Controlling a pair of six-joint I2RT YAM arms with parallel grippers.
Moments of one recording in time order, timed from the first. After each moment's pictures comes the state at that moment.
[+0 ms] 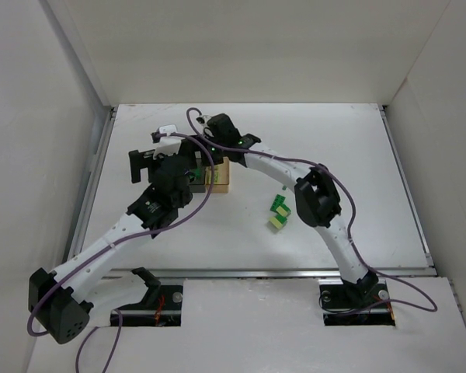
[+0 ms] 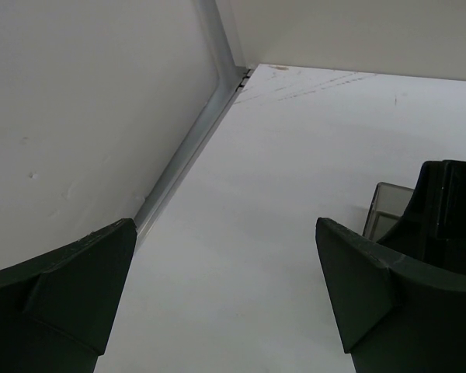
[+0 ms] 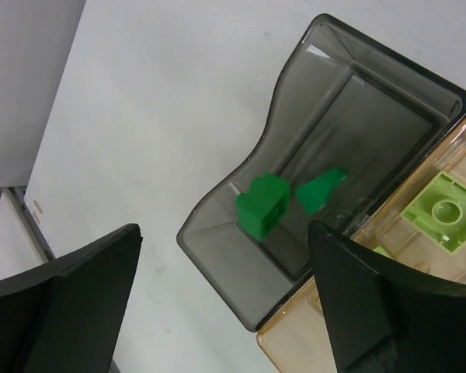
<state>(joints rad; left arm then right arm) -0.68 1.01 0.86 -0.02 -1.17 0.07 0.75 2.40 2.15 -0.36 -0.33 0.49</state>
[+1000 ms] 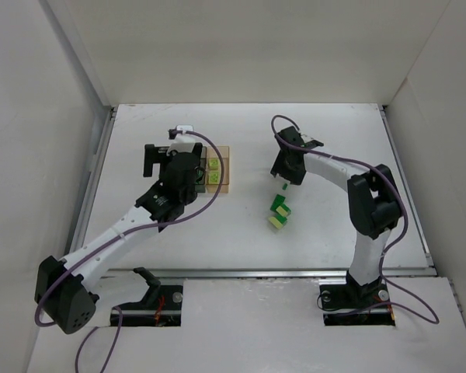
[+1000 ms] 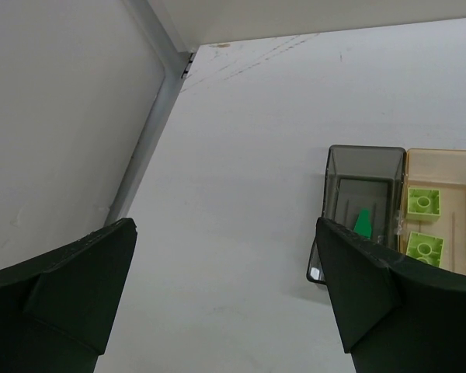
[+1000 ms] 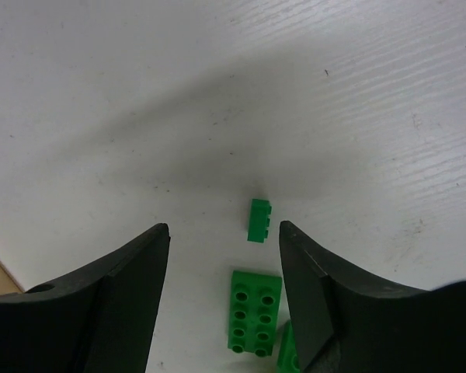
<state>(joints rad) -0.67 1.11 0.88 -0.07 -0.99 0.05 0.46 1.91 1.39 -0.60 0.25 0.84</state>
